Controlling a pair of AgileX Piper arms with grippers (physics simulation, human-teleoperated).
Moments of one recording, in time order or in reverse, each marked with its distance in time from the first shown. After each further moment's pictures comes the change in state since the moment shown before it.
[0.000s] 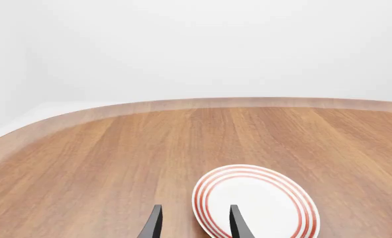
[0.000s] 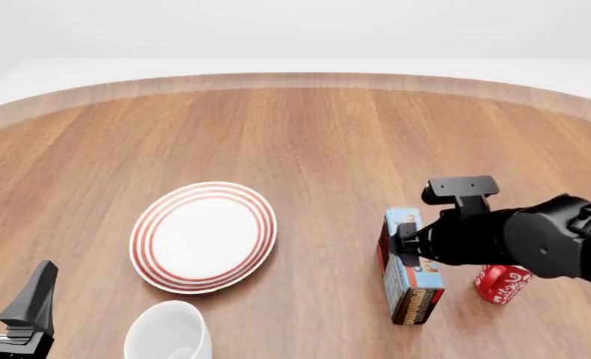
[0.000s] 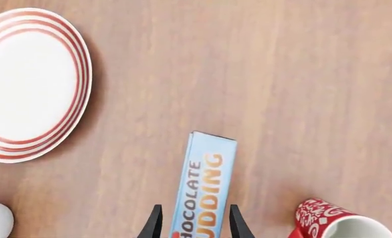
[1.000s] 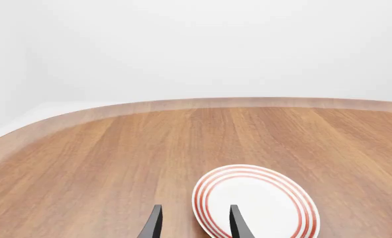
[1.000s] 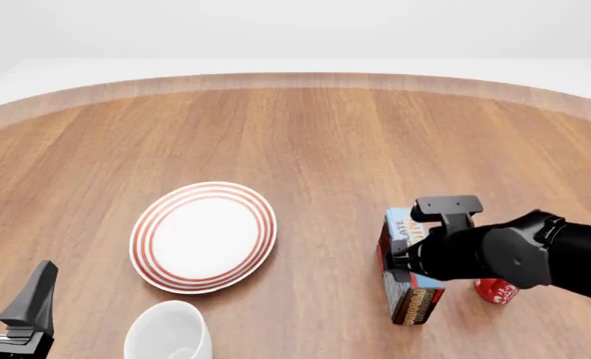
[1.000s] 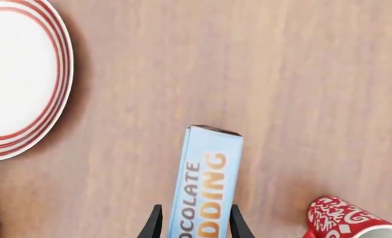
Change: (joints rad) left arm 0.000 0.000 0.000 0.000 0.000; right arm 0.015 0.092 0.050 -0.075 0.030
